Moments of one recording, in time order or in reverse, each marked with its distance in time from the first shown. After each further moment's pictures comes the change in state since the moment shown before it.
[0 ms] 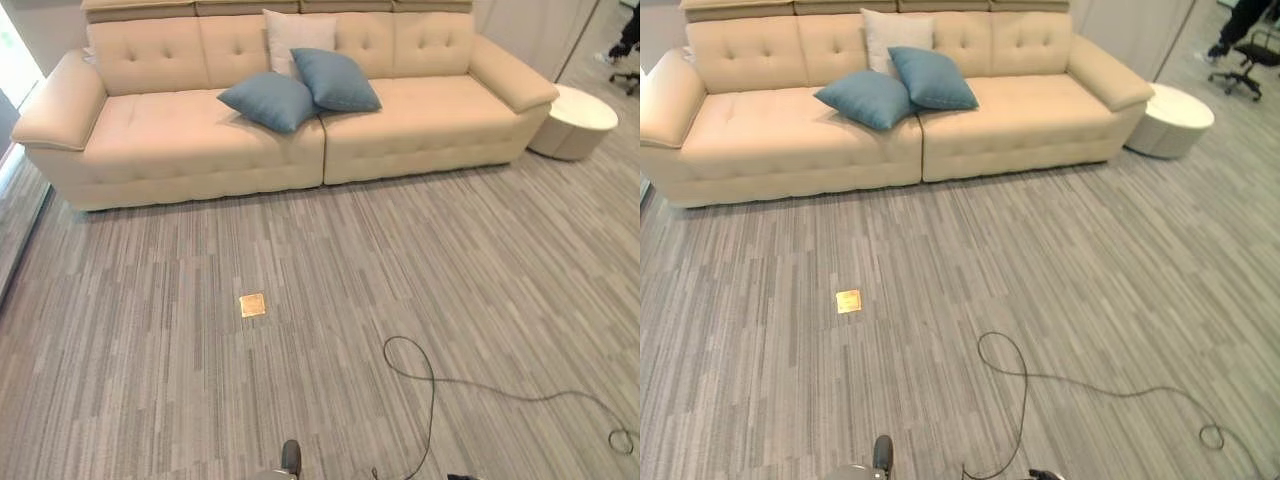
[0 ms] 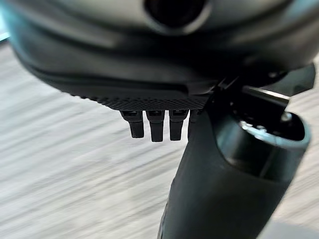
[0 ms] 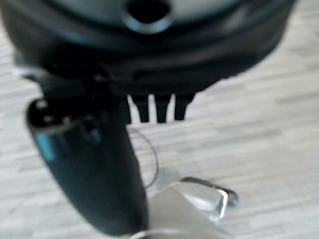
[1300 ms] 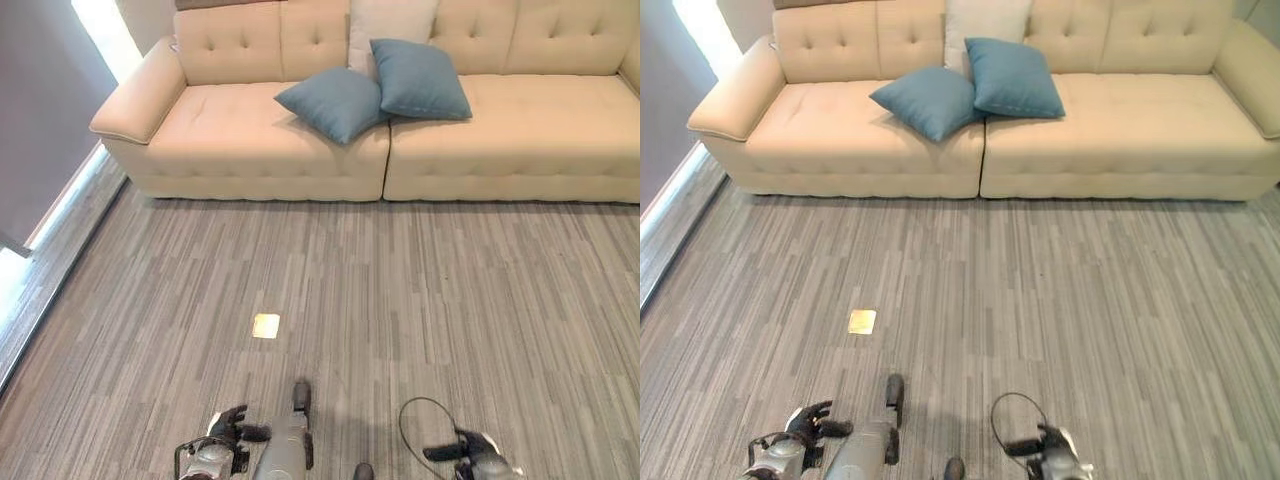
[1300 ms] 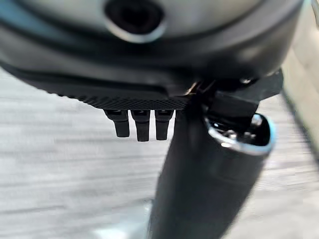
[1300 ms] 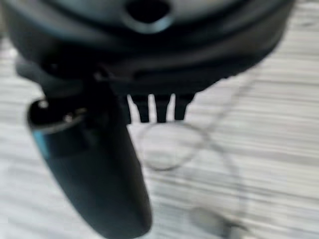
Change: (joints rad) left arm -0.106 -0.048 0.038 -0.043 -0.056 -0.066 0.060; right arm -0.138 -0.036 0.072 -0.022 -0.004 -0.042 -0.065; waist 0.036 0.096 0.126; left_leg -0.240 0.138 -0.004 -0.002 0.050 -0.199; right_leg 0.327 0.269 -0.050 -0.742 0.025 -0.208
